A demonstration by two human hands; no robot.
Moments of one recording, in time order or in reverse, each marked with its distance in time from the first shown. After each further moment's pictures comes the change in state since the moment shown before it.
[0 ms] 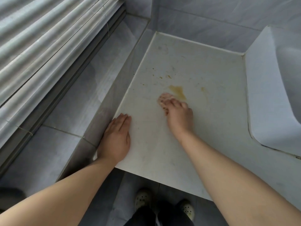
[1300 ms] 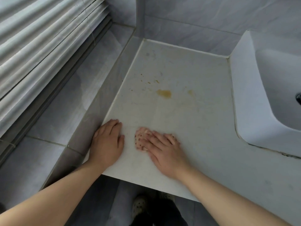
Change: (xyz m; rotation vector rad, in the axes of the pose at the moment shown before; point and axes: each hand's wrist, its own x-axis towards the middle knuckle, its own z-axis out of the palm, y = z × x) left_hand 0.011 0.011 -0.006 0.077 -0.122 -0.066; right_hand -0.090 0.017 0.010 -0.011 0.141 -0.520
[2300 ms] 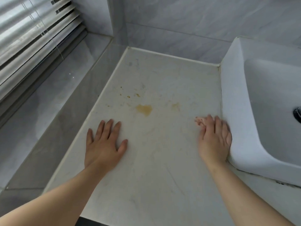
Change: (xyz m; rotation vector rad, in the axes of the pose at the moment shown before) left_hand 0.064 0.068 0.016 0.160 -0.164 -0.154; right_hand -0.008 0.177 -0.032 -0.229 0.227 0.755
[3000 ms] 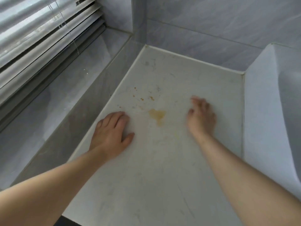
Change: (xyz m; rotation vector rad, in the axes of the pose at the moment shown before) left_hand 0.044 -0.019 -0.008 -0.084 0.114 0.127; right_hand 0.084 -0.074 0.057 0.132 -0.304 -0.014
